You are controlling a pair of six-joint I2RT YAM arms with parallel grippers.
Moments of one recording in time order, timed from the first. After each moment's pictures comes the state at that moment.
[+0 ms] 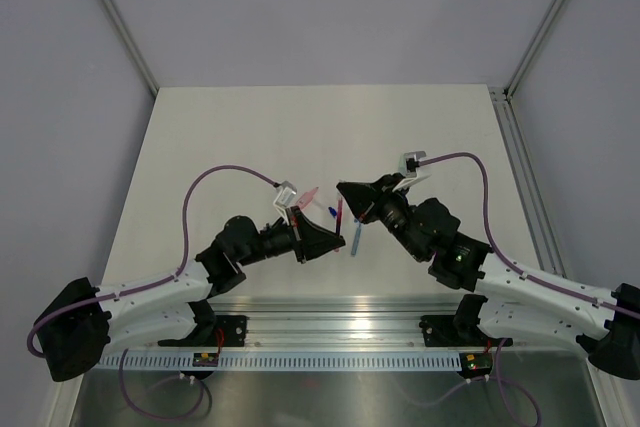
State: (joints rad) left arm -0.91 0.97 0.36 0.66 0.35 -0.78; right arm 1.05 0.91 0.69 0.28 0.41 0.64
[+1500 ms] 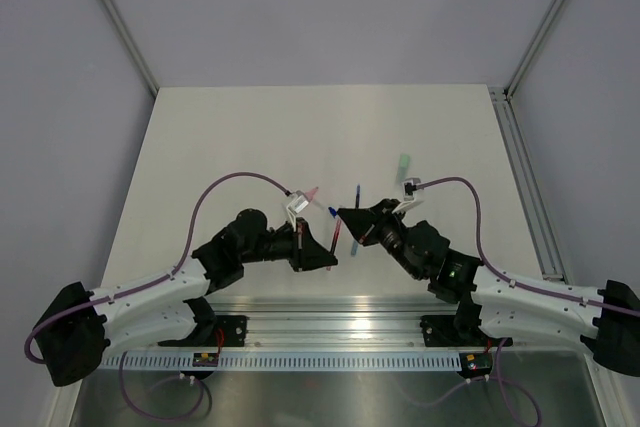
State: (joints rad) left arm -0.89 0.96 0.42 0.29 0.44 -0.72; right arm 1.10 0.88 0.46 0.38 0.41 0.83
